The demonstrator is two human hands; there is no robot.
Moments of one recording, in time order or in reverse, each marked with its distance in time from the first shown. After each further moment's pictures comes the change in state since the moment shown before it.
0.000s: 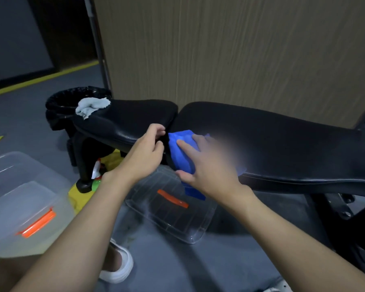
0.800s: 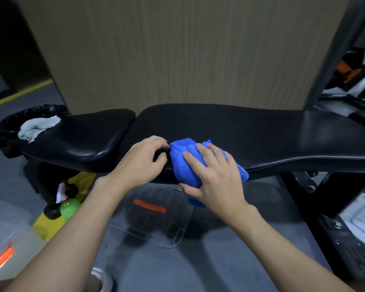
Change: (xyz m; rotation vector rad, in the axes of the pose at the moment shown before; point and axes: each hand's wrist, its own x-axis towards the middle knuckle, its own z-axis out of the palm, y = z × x) left_hand 0.018 0.069 0.067 0.254 -0.247 0.244; right_hand -0.075 0.090 0.011 0.003 0.417 0.071
